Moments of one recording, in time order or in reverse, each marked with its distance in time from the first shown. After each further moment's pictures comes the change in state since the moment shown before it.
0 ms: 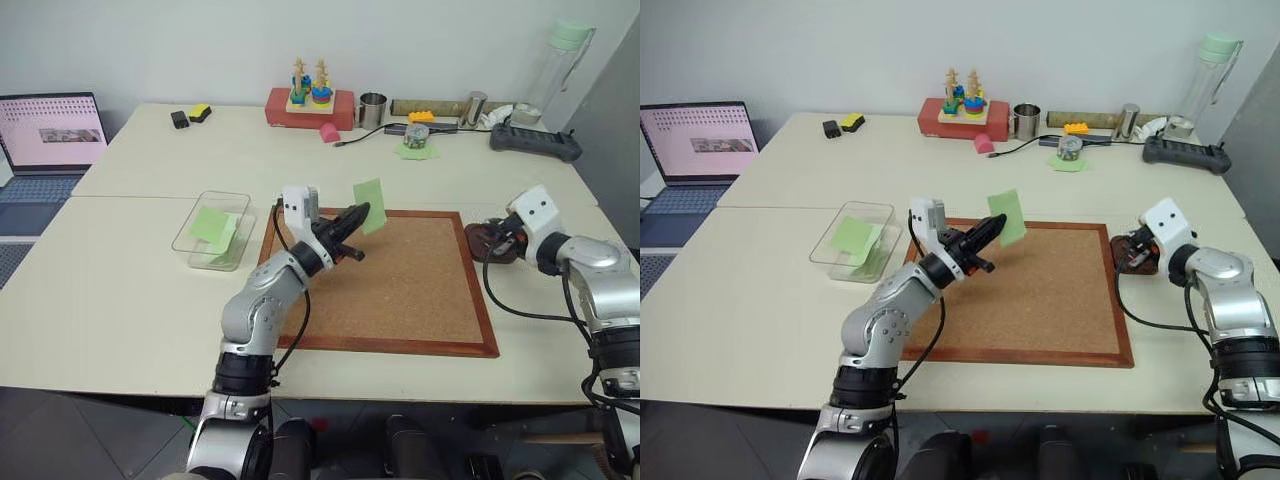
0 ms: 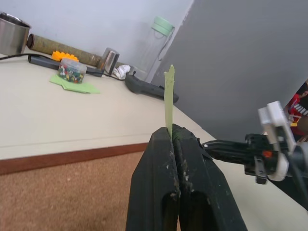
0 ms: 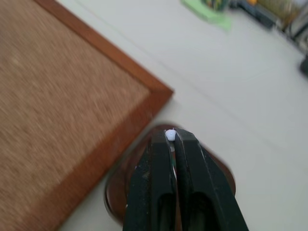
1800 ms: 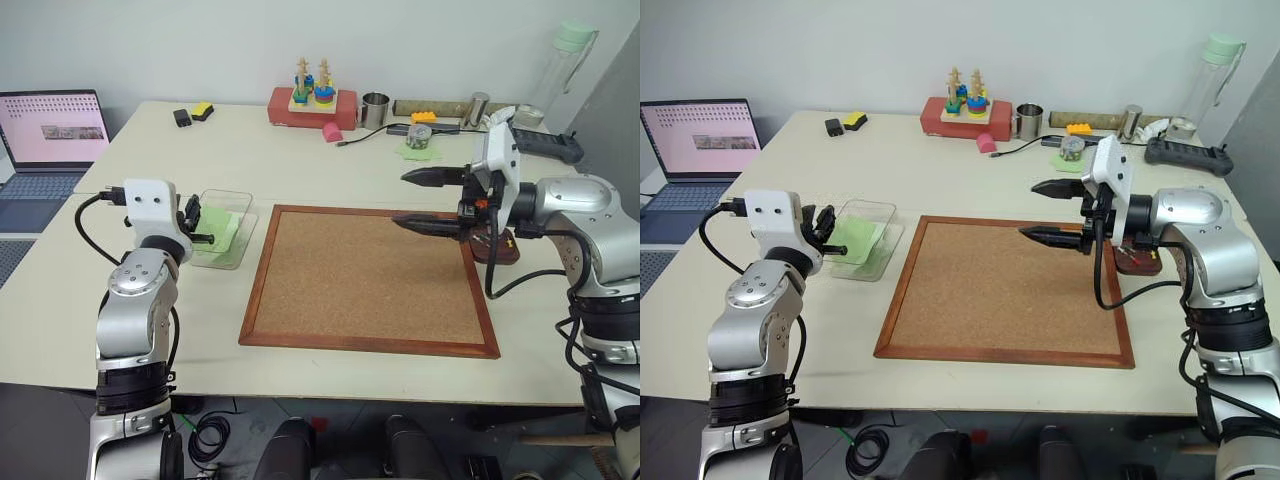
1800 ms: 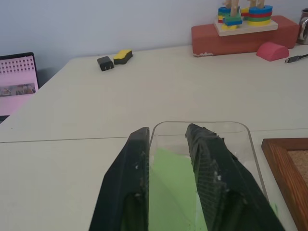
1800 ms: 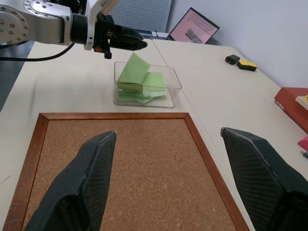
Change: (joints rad) left arm 0.068 0.418 0.254 -0.056 0.348 -0.006 0.351; right arm -0.196 0.031 0.071 -0.475 0.360 0.165 0.449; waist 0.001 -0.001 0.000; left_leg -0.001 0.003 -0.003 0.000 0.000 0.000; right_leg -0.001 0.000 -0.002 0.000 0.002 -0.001
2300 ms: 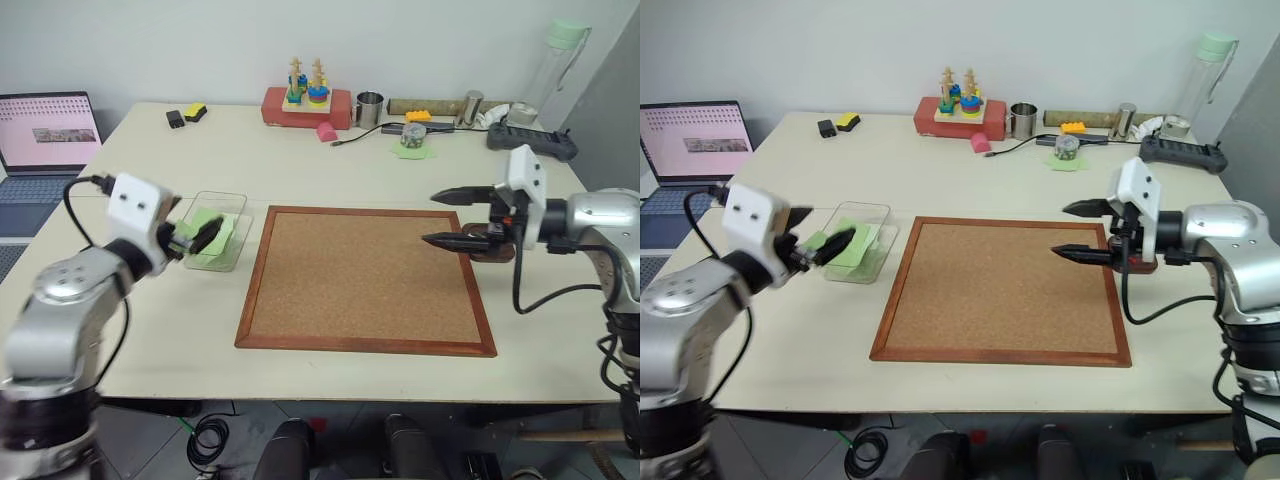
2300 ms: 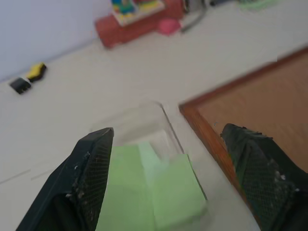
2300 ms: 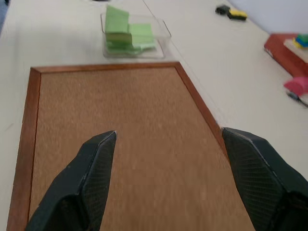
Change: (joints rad) left arm 0.312 0.467 0.099 -0.250 -0.196 0.156 -0.548; right arm 0.183 -0.220 -0.077 -0.013 -0.004 0.005 0.050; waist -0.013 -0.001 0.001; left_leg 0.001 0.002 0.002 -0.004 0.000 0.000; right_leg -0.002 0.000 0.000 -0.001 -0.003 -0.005
